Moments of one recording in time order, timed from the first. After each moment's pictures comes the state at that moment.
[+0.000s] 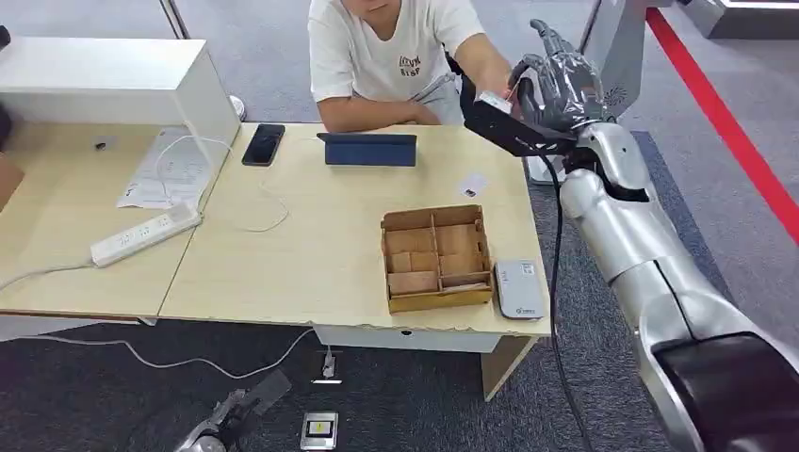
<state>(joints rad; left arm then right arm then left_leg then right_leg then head) -0.36 0.16 -0.93 -0.27 0.31 0.34 -0.07 -1.17 -0.03 0.50 -0.49 0.91 -0.20 -0.18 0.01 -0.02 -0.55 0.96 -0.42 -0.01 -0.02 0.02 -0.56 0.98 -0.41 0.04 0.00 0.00</state>
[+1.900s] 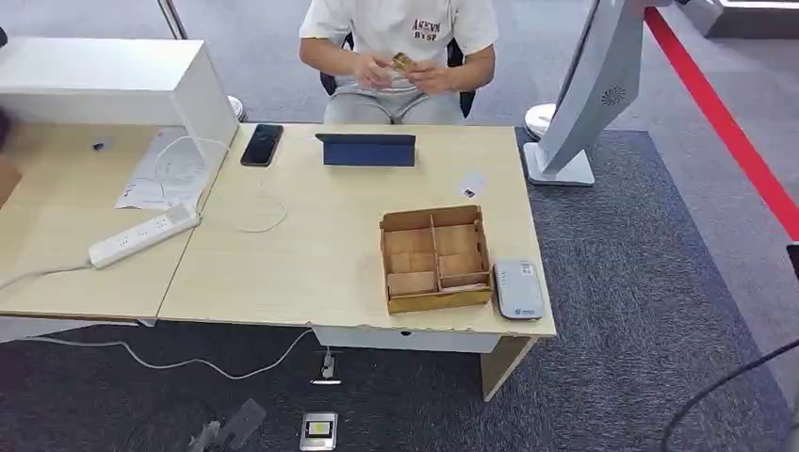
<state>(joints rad) -0.22 0.18 -0.85 -0.28 0.42 0.49 -0.24 -0.56 -0.43 -0.51 -0.76 0.81 -0.67 -0.69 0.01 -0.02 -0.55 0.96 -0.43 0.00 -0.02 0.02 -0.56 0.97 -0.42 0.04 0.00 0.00</state>
